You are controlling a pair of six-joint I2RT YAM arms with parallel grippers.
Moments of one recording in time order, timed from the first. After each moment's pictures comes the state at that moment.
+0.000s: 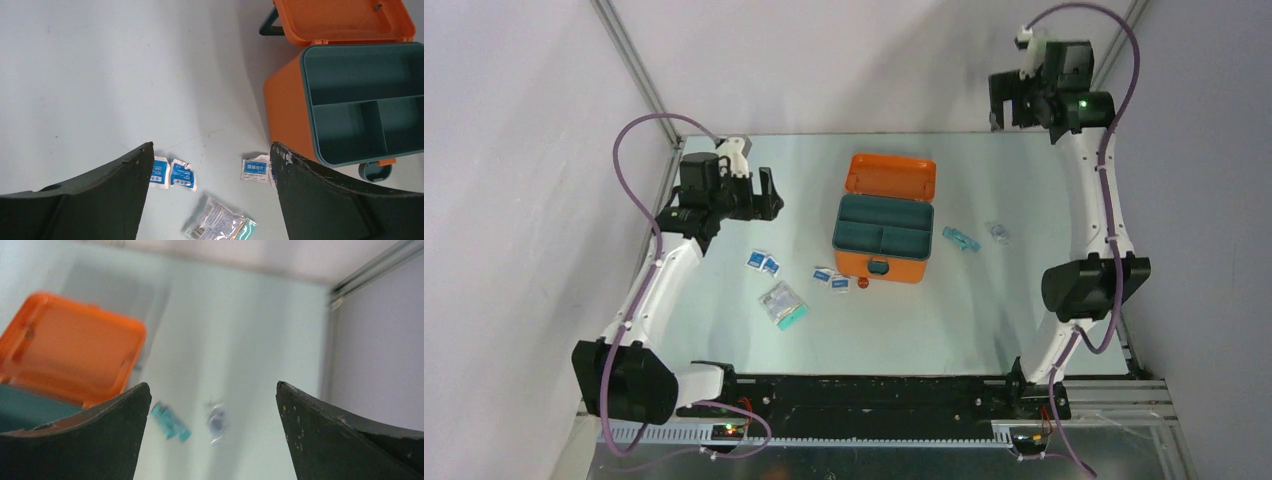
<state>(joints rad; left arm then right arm) -0.11 1.23 1.12 -0.45 0.23 -0.08 0.07 1.83 2.27 -0.93 0.03 -0.17</state>
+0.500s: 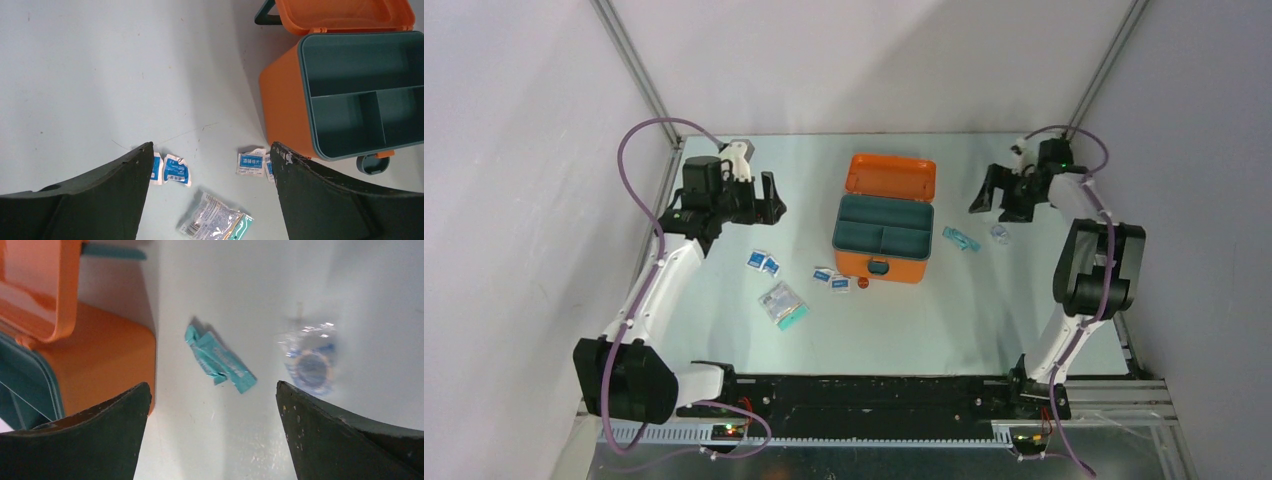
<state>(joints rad) -0.11 1.24 1.10 -0.45 0.27 -0.09 -0.20 1.87 1.45 -0.68 -0.55 0.08</state>
